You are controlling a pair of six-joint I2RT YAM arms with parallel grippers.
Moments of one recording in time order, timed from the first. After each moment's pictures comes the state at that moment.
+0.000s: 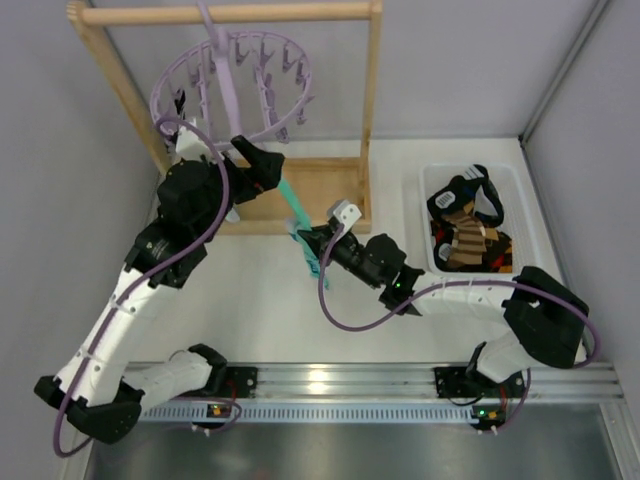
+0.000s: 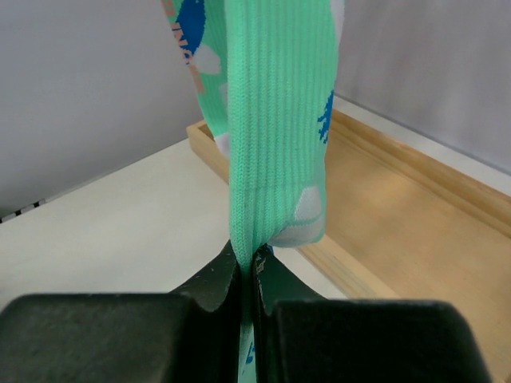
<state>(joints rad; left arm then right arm) -0.51 1.01 1.34 -0.43 -0.23 -0.65 1.03 1.48 0.77 0.84 0.10 0.05</state>
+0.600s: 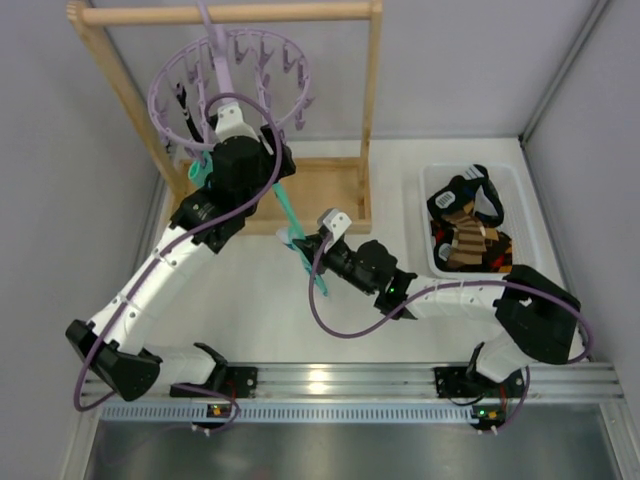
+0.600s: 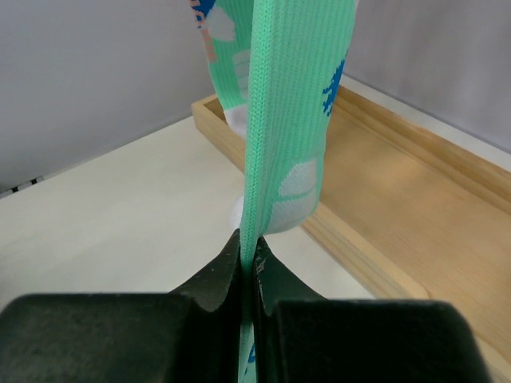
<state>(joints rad) -0.58 1.28 1.46 -0.43 -0.50 -0.55 1.07 1.51 0.77 0.82 0.13 0.03</state>
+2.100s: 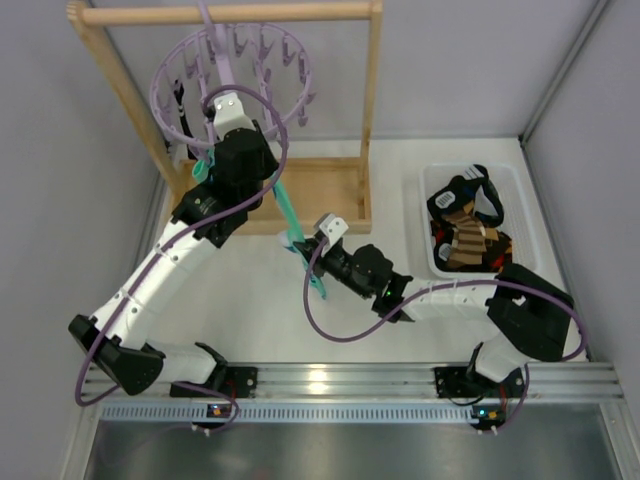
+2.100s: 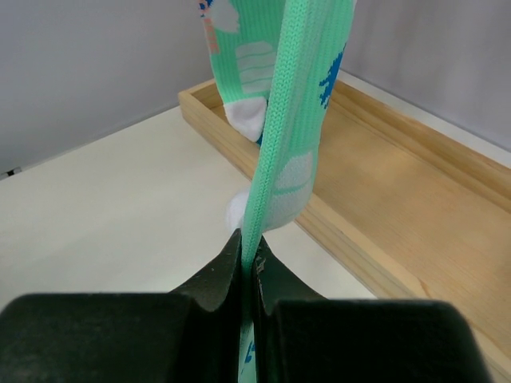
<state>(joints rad) -0.60 1.32 1.53 -0.44 -0.67 -0.44 1.09 1.55 0.77 0.84 0.18 0.00</state>
